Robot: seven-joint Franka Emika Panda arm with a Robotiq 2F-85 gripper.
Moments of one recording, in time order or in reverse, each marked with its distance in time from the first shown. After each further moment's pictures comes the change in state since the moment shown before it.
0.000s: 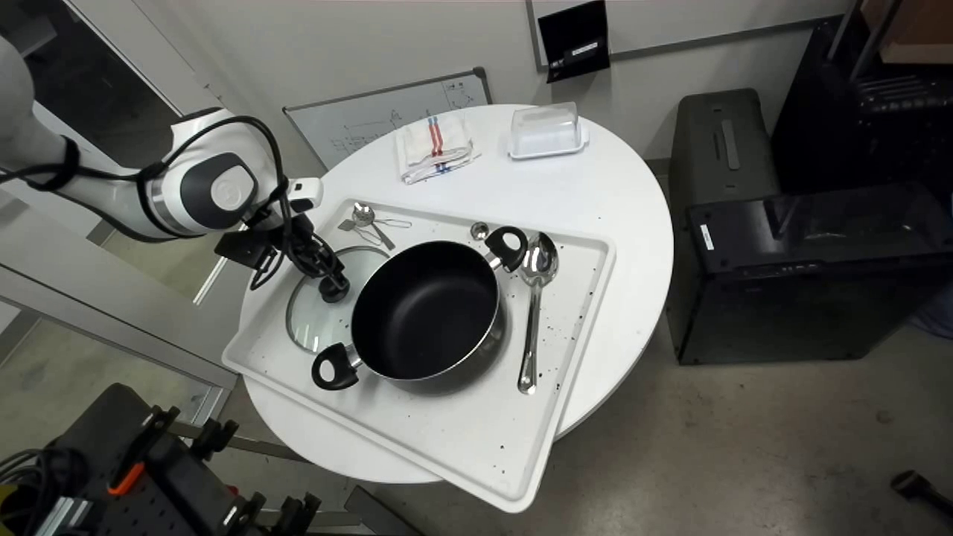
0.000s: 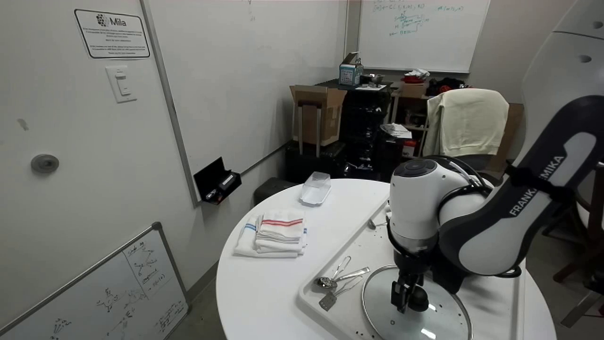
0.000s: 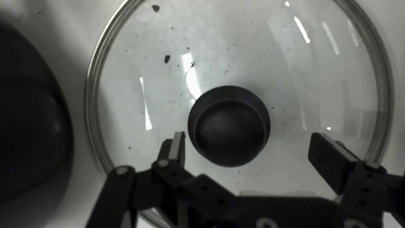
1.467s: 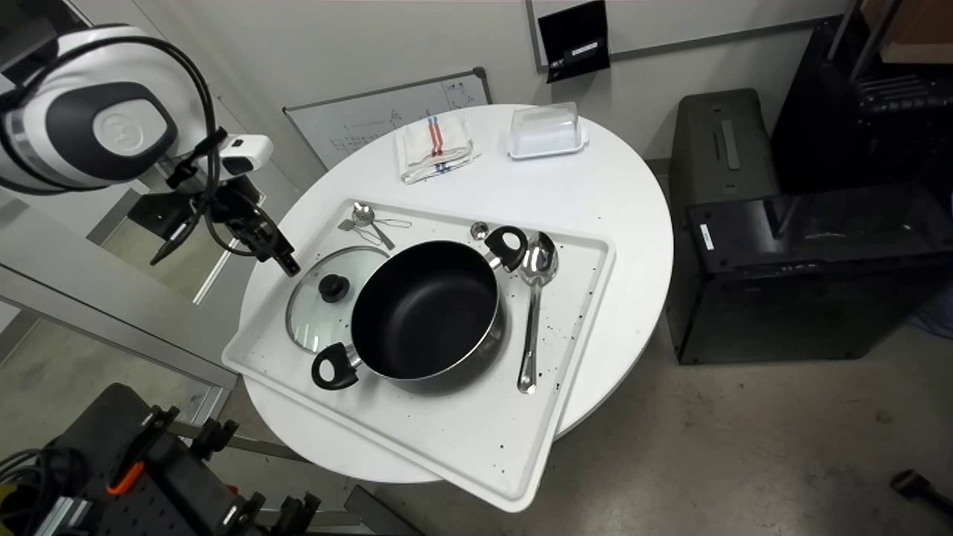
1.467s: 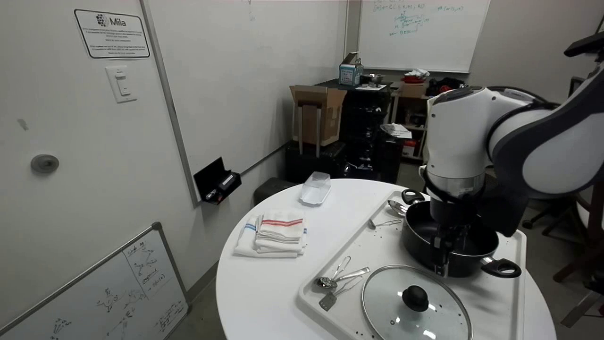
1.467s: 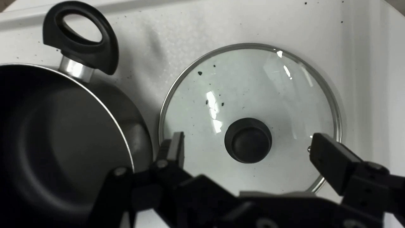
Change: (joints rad) arm -0.131 -0.392 0.087 -0.283 -0.006 -0.158 0.000
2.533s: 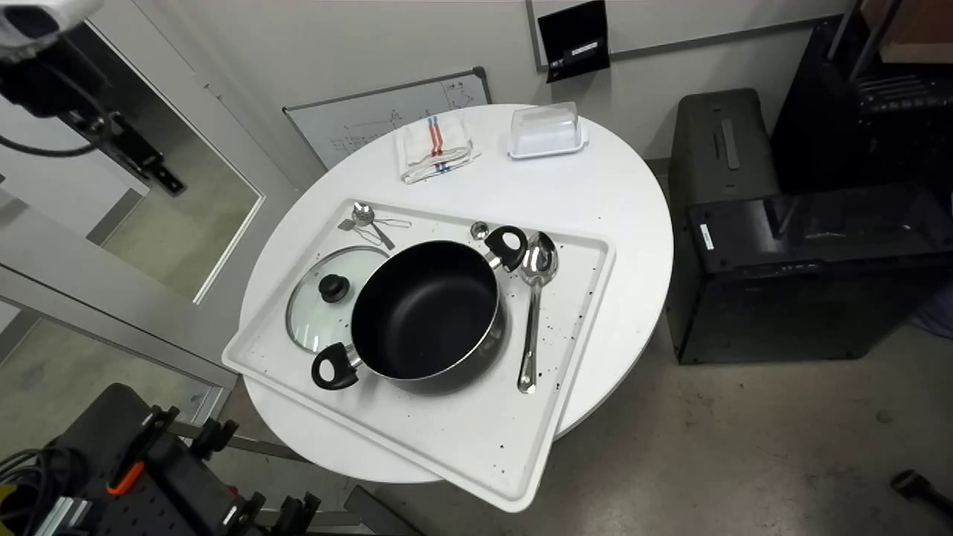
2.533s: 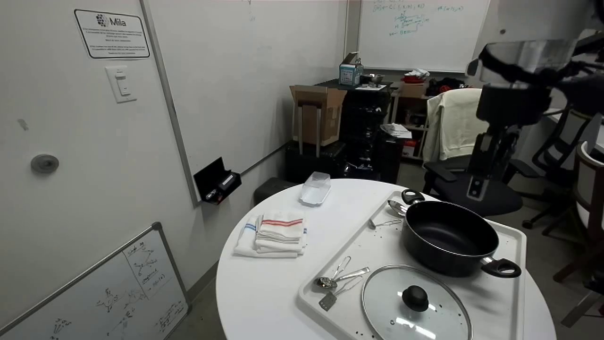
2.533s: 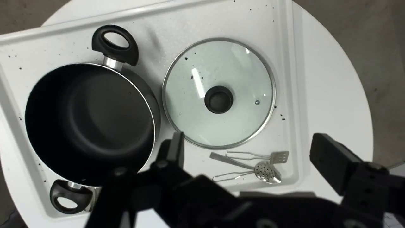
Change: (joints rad) arm -0.118 -0.517 0.159 -0.143 0.115 -0.223 -0.004
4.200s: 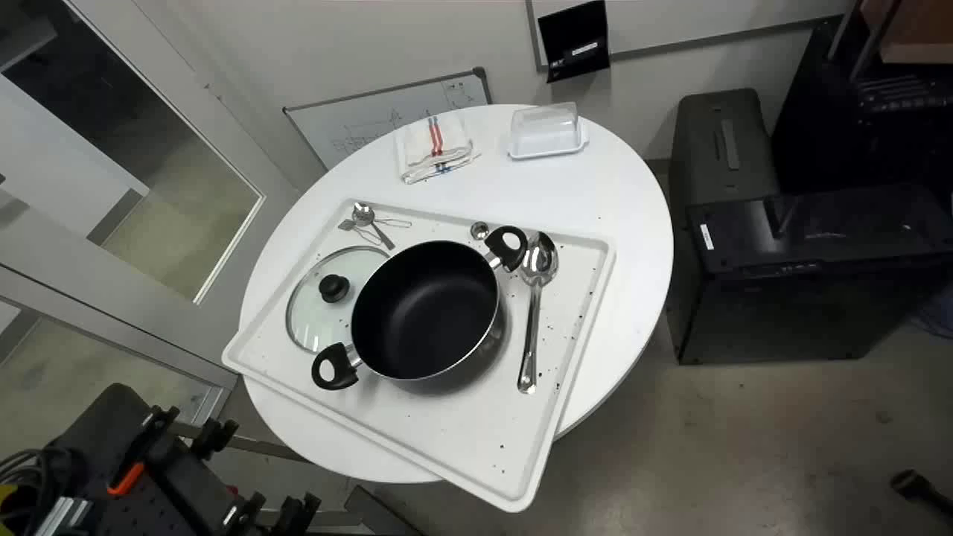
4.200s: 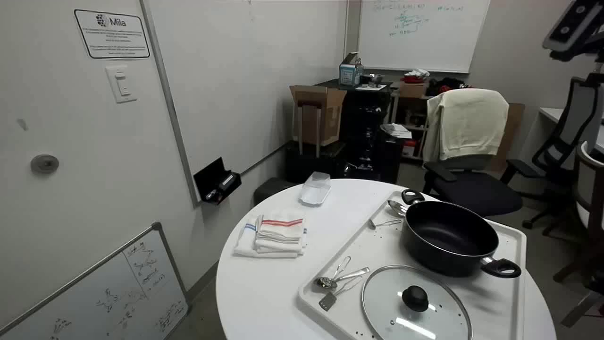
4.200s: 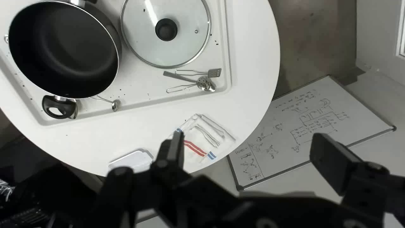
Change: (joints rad) arm 0.034 -0.484 0.066 -0.011 0.150 -0.100 0.002
